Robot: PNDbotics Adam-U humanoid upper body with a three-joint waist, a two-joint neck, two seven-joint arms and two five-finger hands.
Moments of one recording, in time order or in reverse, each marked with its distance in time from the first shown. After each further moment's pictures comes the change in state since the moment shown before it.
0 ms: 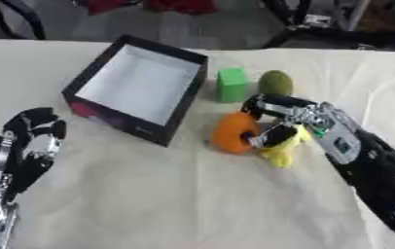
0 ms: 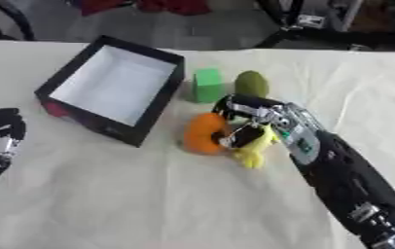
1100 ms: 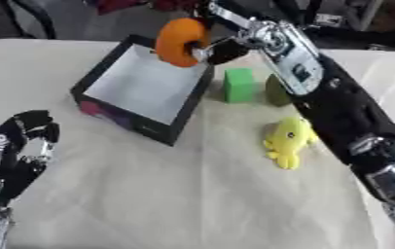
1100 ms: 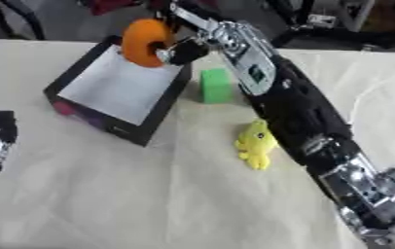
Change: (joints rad) left arm -0.040 -0.021 -0.043 0.006 0.010 -0.011 -0.044; right arm -0.319 0.149 -0.070 0.083 0.006 0.157 -0.076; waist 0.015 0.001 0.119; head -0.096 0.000
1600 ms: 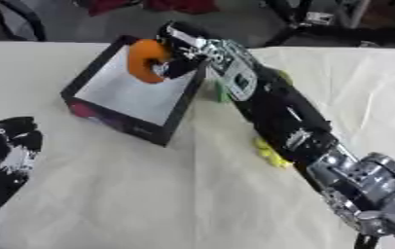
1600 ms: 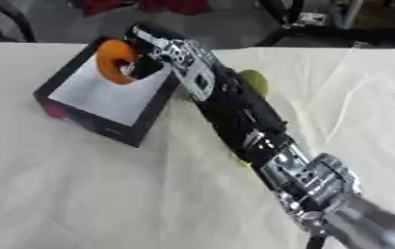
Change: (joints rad) left arm -0.023 -0.015 -0.019 0.005 0.011 -0.008 -0.024; right arm -0.039 0.123 -0.048 0.271 0.168 -0.028 -0.086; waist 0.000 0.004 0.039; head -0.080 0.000
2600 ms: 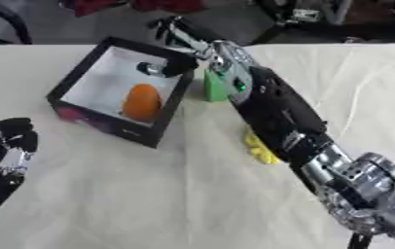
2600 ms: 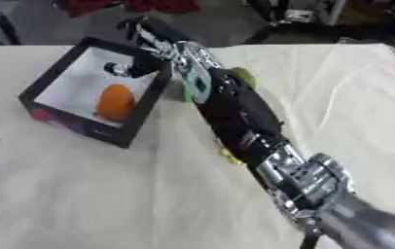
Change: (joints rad) left arm 0.011 0.002 0.014 0.000 -0.001 0.006 0.009; right arm 0.008 -0.113 -0.049 -0.102 0.033 -0.074 -0.050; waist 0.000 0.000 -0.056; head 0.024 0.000
